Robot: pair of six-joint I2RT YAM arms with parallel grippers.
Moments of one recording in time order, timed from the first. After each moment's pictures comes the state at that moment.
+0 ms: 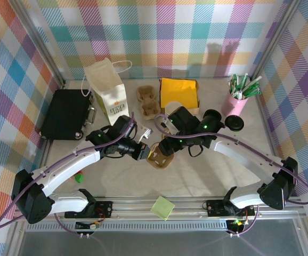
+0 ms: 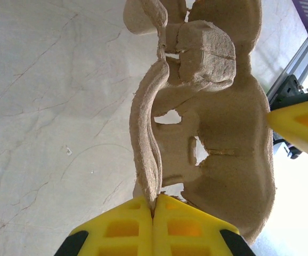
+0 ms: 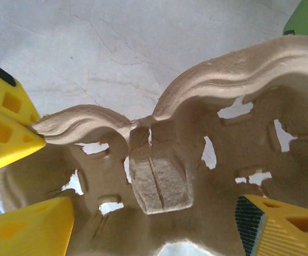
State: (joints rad) left arm -0.73 1.23 1.00 -0.69 0.42 -0.25; right arm 0.86 1.37 1.32 -1.00 -0.05 0.20
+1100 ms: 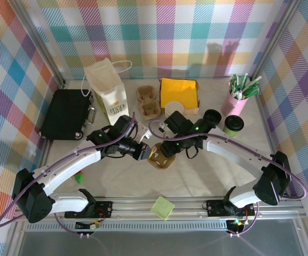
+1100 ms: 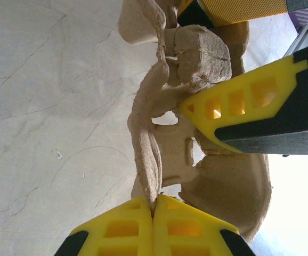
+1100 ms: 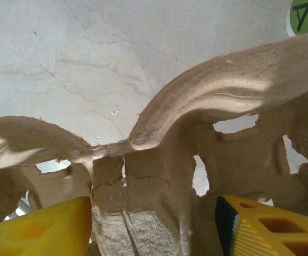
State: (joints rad) left arm -0.73 1.24 1.00 -0.68 0.45 -0.25; right arm 0.87 1.43 1.24 -0.94 -0.02 0.17
